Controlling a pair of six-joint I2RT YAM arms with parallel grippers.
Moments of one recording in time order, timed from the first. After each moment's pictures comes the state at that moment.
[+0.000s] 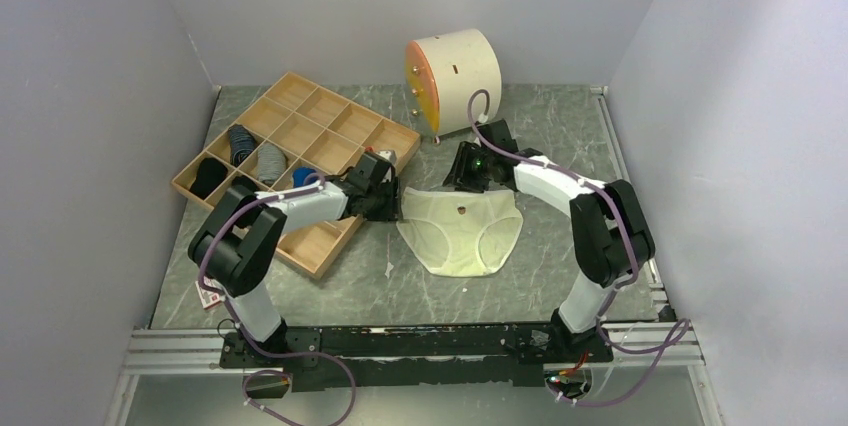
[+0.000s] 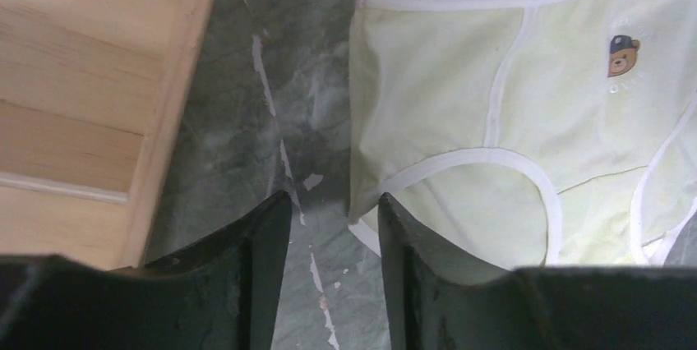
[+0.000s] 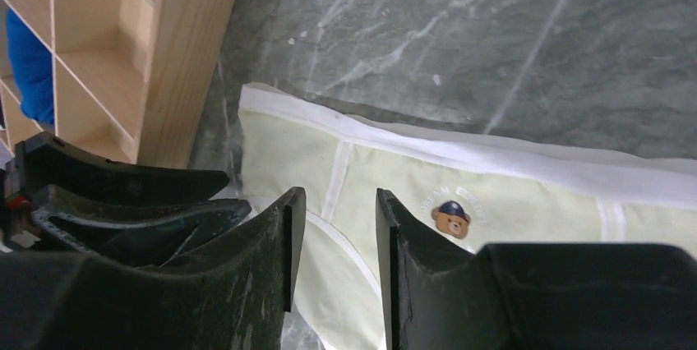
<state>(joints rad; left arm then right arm) -0.61 1.72 0.96 -0.18 0.05 -0.55 0.41 1.71 1.09 -0.23 -0.24 0.63</state>
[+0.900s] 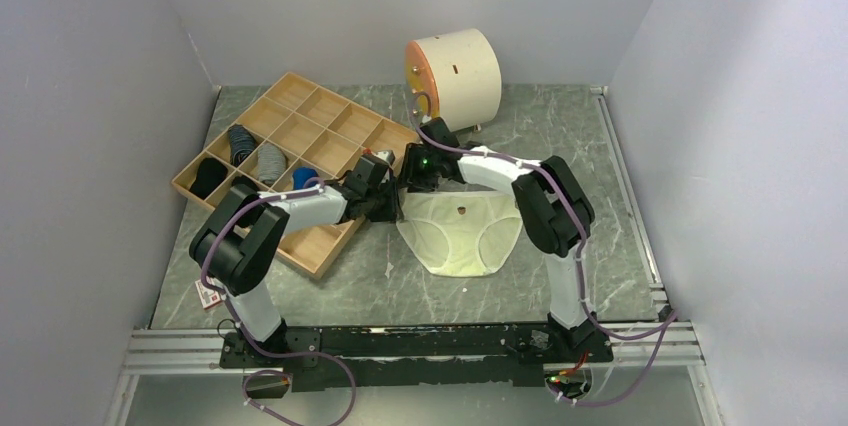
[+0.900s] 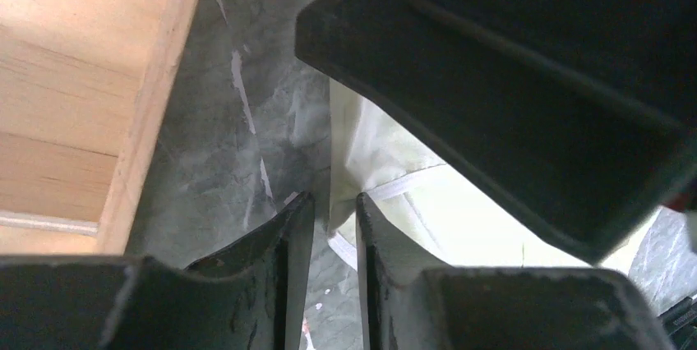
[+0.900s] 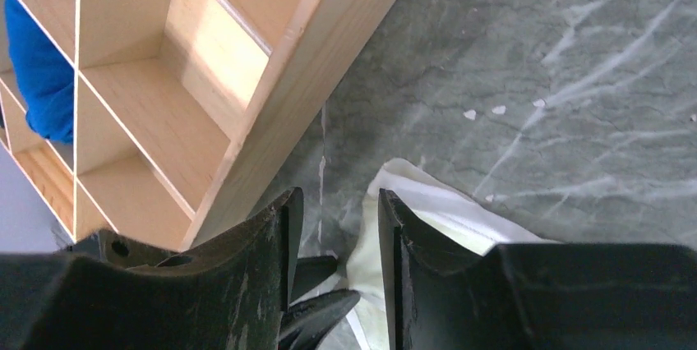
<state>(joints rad) -0.60 1.73 0.92 -0.07 0.09 -0.60 0.61 2.05 1.41 -0.23 -0.23 0.73</state>
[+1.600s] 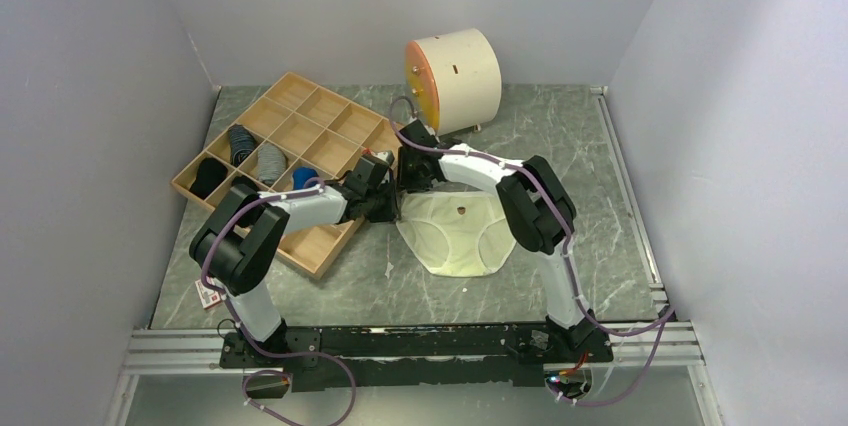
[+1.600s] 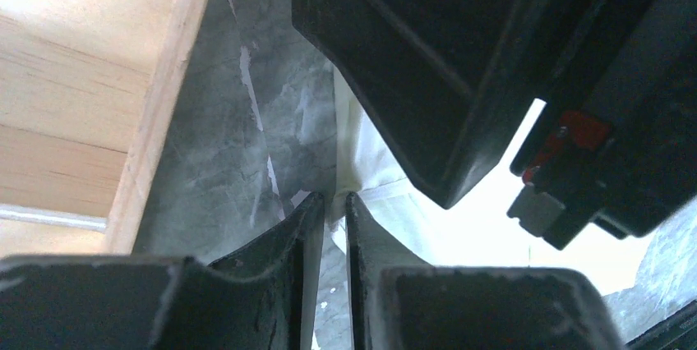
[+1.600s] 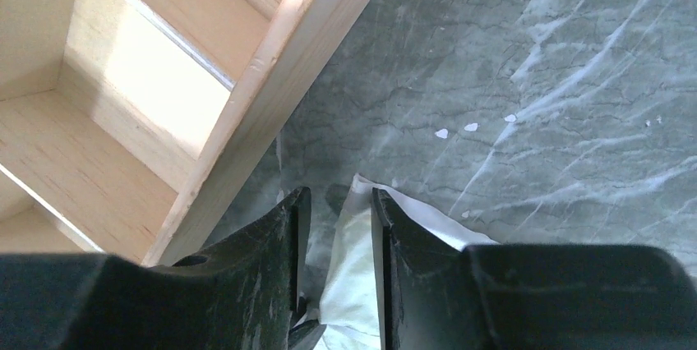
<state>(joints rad) -0.60 1.73 0.92 -0.08 0.08 -0.60 0.68 2.16 1.58 -0.41 0.00 0.68</state>
